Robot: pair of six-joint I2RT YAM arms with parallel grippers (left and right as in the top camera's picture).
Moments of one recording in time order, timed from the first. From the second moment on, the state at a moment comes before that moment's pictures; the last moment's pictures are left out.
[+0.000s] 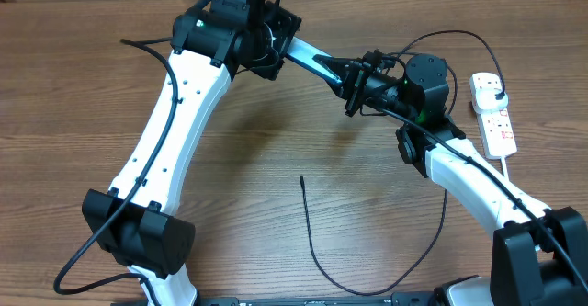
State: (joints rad) left arm -0.36 1.90 2.00 -1.00 0.21 -1.42; right arm 0.30 1.59 0.93 0.57 -0.72 2.09
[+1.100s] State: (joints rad) left arm -0.08 1.90 2.00 -0.99 1.53 -0.55; right arm 0.23 1.59 0.93 0.56 -0.71 2.09
